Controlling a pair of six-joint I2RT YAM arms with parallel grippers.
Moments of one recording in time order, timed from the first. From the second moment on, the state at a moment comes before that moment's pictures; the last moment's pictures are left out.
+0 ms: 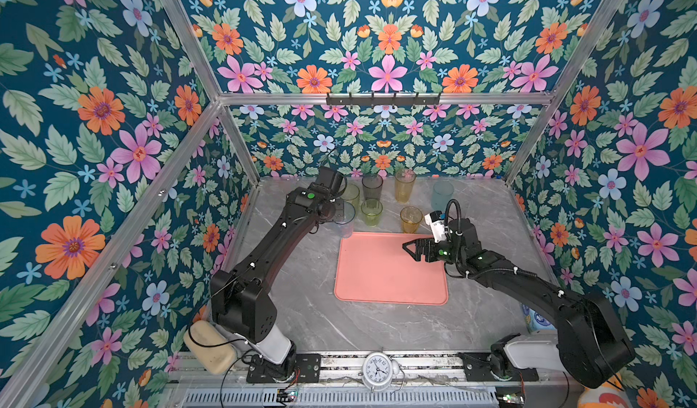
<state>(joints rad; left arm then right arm) -0.46 1.60 1.55 -0.93 -0.20 -0.36 0.43 1.33 0.72 0.03 -0.41 0.42</state>
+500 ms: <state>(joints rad) -0.52 1.60 1.42 -0.85 -0.16 -0.42 0.43 1.33 0.72 0.03 -0.39 0.42</state>
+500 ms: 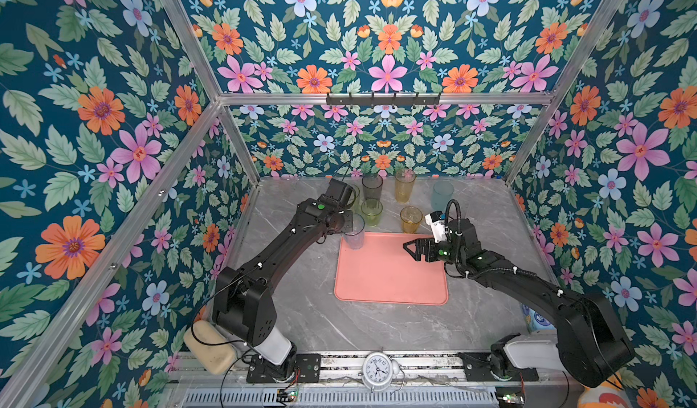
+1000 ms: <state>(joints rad) -0.52 1.65 1.44 -0.85 -0.16 -0.44 0.43 1.33 0.72 0.02 -0.39 0.42</state>
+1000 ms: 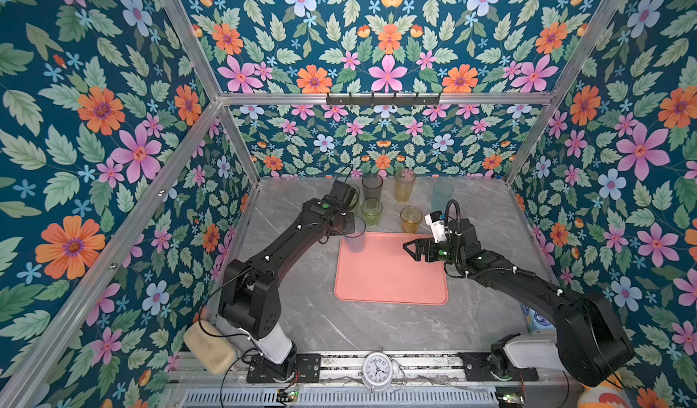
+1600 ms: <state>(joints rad) -0.50 1.72 1.47 -0.86 -0.17 -0.45 0.43 1.32 0.72 0.02 -0.39 0.42</state>
